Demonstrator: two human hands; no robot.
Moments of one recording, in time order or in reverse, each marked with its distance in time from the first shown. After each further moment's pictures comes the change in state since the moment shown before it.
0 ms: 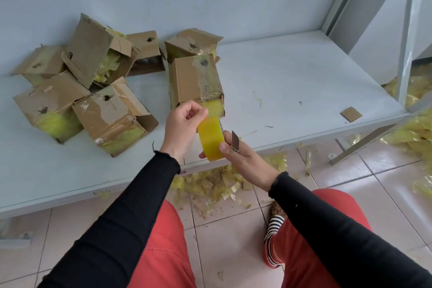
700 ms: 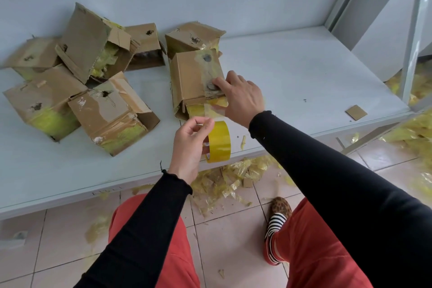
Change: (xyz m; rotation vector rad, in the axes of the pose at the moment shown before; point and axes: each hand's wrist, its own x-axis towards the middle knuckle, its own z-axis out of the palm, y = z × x) left_hand -0.033 -0.017 0.013 -0.374 0.040 -0.265; right_hand 0.139 0.012 -0.064 -1.446 0.413 -0.214
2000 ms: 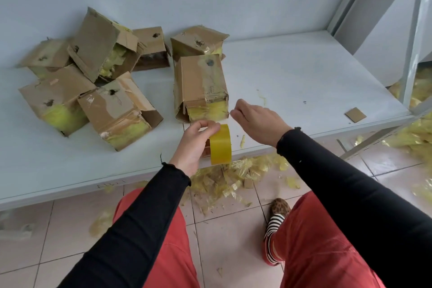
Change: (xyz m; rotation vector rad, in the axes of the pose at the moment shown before) left_hand 0.002 0.000 0.003 0.024 -0.087 -0.181; right_hand -0.065 0.002 -0.051 0.378 -0.368 0.159
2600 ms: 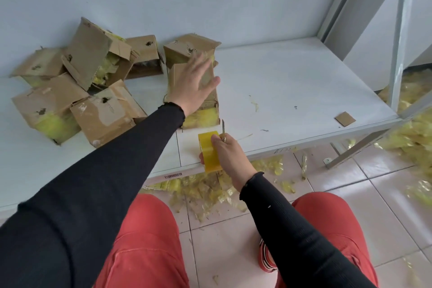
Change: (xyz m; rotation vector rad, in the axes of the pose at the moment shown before) left_hand 0.094 0.099 0.011 1.176 0.050 0.766; right_hand -0.039 -0.062 0.052 1.201 -0.003 0.474
